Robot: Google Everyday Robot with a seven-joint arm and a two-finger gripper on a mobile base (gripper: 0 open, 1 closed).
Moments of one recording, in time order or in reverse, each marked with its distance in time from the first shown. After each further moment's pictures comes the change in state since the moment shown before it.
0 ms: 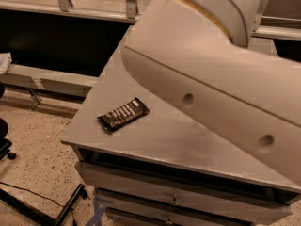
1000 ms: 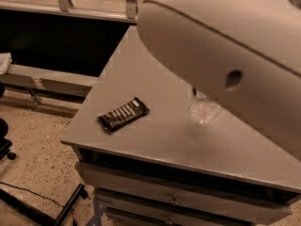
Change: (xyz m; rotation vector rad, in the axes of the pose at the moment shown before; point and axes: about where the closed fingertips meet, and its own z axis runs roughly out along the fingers) arm 0.011 0.006 -0.029 0.066 -0.070 0.114
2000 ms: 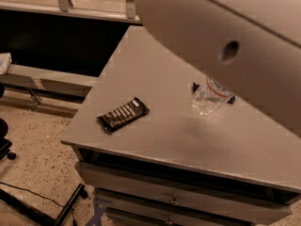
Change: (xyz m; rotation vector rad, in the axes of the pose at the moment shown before) arm 0.014 0.001 -0.003 -0.045 0.018 0.186
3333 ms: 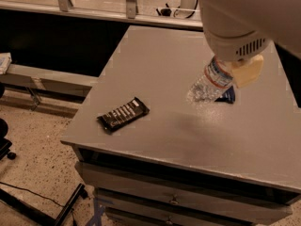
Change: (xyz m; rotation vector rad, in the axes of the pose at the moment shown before) arm 0.005 -0.012 0.002 -0.110 -0.102 0.183
